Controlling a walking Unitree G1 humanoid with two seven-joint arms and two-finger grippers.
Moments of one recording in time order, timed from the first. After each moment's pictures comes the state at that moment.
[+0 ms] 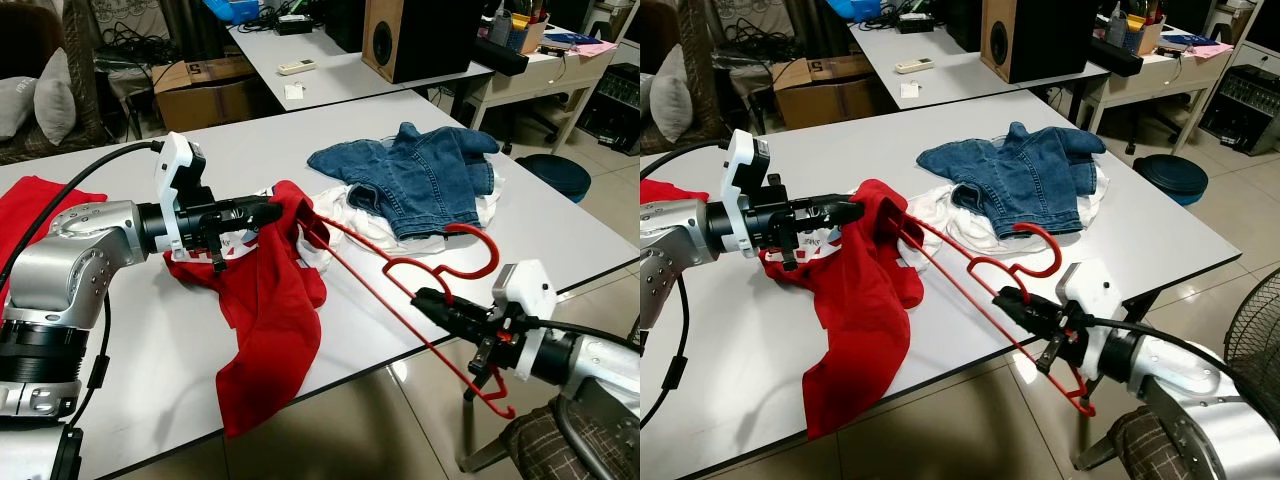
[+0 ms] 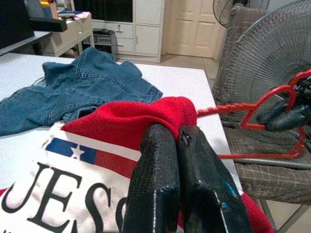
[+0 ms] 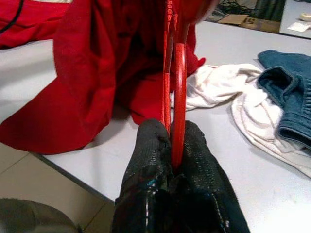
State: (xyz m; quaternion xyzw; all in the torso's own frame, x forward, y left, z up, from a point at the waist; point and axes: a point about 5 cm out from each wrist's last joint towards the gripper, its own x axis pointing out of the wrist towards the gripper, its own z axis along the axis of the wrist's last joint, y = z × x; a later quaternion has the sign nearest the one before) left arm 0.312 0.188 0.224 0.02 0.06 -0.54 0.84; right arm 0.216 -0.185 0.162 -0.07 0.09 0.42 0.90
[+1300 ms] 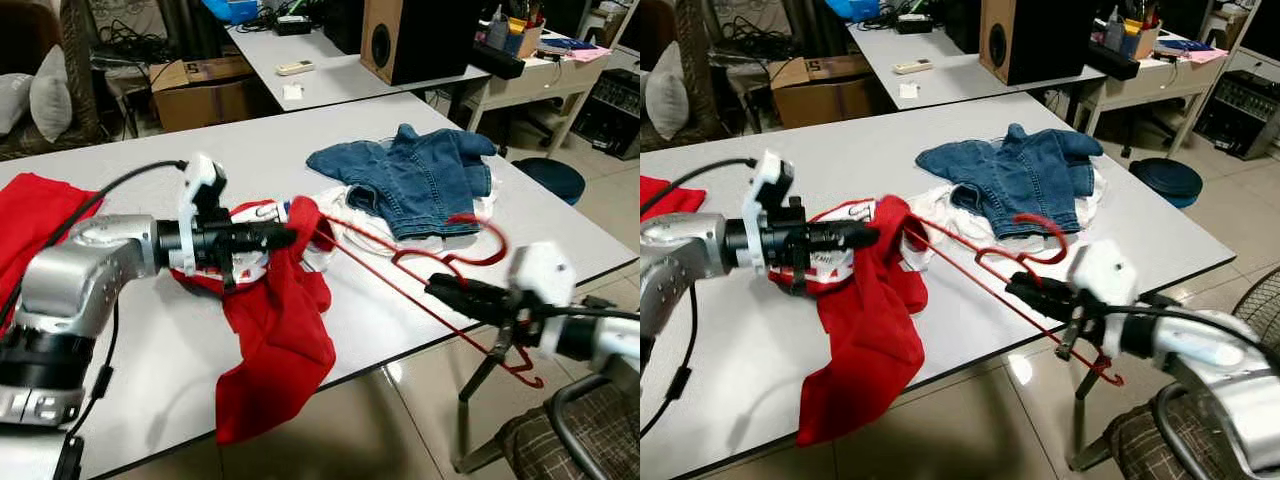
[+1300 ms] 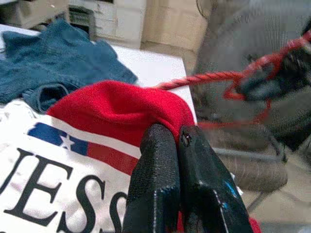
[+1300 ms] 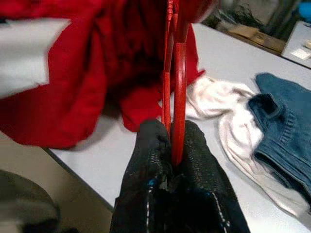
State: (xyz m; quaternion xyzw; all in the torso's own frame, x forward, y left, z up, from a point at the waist) left arm 0.308 0.176 0.217 -0.03 0.11 -0.55 0.82; right arm 0.225 -0.202 0.189 -0.13 0.06 0.46 0.87
